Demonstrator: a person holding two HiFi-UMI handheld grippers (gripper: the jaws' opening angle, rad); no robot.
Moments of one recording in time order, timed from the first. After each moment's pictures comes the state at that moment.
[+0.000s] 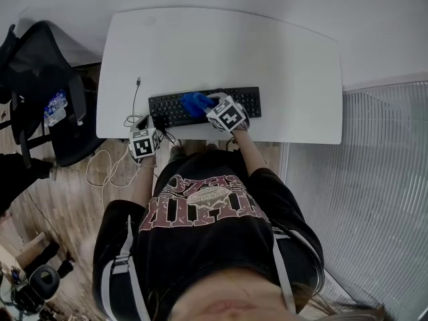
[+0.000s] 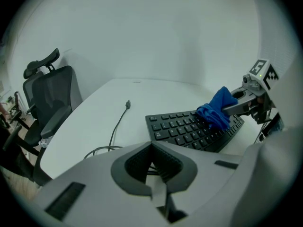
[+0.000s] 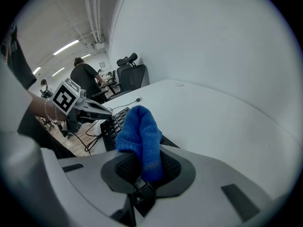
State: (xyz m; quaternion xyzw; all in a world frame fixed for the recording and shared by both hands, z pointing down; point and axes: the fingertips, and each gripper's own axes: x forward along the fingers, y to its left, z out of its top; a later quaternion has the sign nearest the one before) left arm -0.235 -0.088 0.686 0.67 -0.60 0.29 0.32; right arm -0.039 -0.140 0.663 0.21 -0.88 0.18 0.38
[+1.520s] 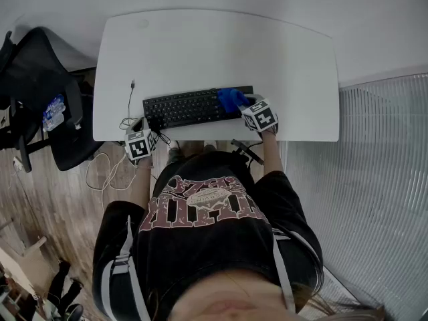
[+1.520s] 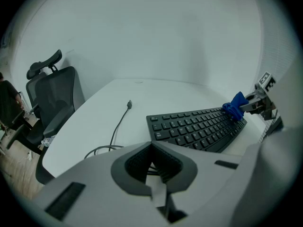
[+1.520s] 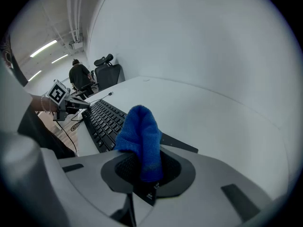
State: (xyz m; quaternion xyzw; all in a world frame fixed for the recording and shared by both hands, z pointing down) left arm -0.232 -0.086 0.685 0.66 -0.61 0.29 0.32; right arm 0.125 -0.156 0.666 0.33 -0.83 0.21 0.40
